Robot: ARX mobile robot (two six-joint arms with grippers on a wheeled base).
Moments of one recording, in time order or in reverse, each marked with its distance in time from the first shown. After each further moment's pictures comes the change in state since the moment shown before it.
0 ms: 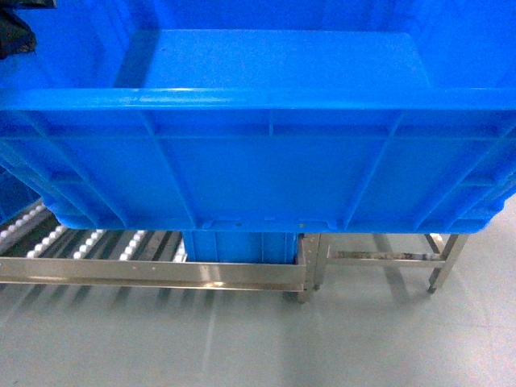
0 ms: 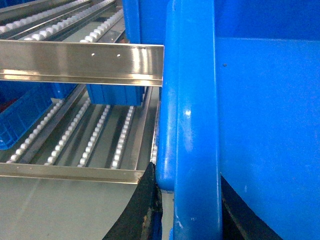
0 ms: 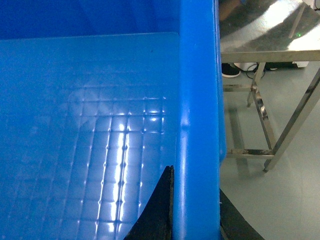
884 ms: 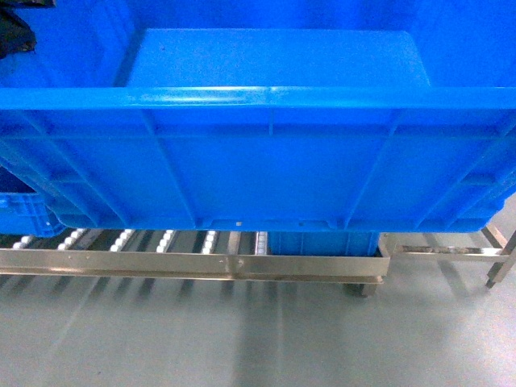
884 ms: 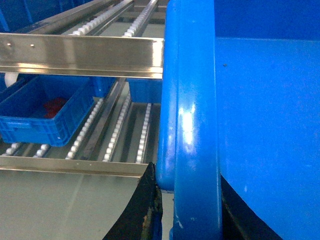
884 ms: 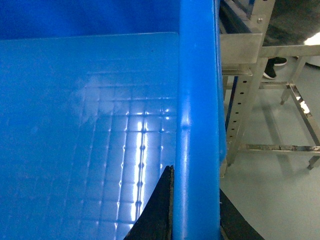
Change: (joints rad) left arm 0.000 0.000 0.000 0.000 0.000 0.000; right arm 0.000 0.000 0.000 0.000 0.000 0.000
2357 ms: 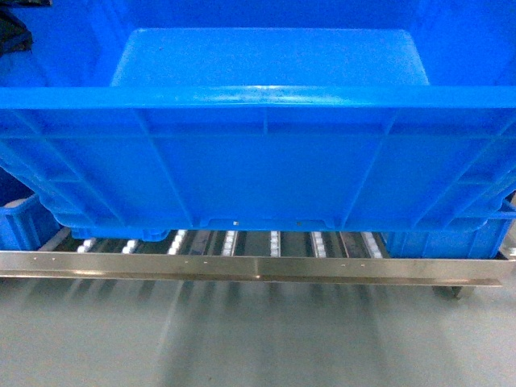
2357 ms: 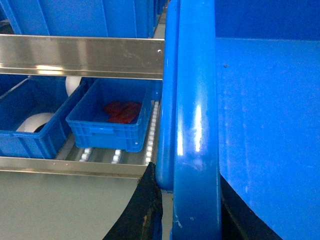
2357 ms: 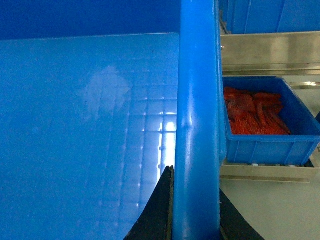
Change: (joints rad) left arm 0.008 -0.001 0.000 0.001 0.000 0.000; right arm 0.011 0.000 0.000 0.001 0.005 0.000
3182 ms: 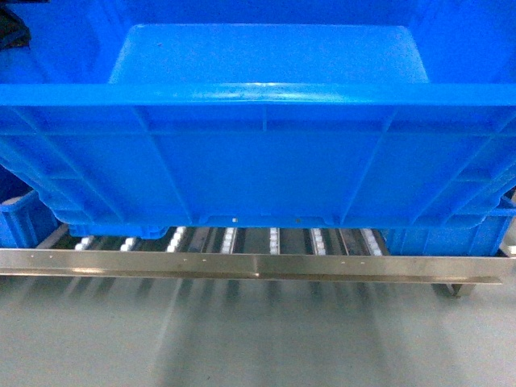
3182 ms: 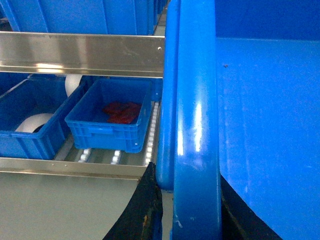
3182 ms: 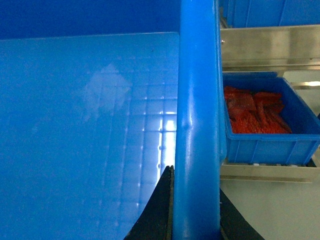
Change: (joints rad) left arm 0.000 0.000 0.000 0.008 0.000 0.000; right arm -0.002 0.000 0.000 0.006 0.000 0.000
